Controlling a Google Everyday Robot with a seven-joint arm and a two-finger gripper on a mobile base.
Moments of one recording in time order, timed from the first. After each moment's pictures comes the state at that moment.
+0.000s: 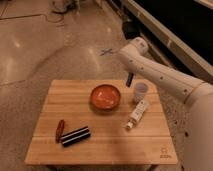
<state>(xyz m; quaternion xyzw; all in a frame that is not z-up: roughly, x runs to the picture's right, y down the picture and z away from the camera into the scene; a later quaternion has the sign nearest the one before) 0.181 -0.106 0.827 -0.11 0.01 -0.59 0.80</state>
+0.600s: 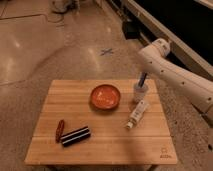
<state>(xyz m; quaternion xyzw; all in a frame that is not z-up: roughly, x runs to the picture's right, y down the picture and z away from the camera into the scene) 0.234 -0.106 0.816 -0.09 0.01 -0.57 0.81</state>
